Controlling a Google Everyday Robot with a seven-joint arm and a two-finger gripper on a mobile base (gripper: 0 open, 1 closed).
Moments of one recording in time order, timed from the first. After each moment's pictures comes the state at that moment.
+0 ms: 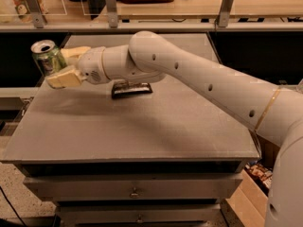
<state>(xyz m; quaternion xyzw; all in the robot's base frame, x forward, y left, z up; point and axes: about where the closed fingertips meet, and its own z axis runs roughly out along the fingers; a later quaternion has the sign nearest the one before) 0.597 0.243 0.896 -0.54 0.56 0.40 0.49</state>
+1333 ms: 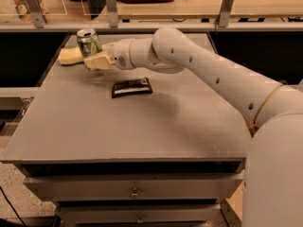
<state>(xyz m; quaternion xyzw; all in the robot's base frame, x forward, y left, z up) 0.715 0.171 0.869 -0.45 0.64 0.36 0.51</state>
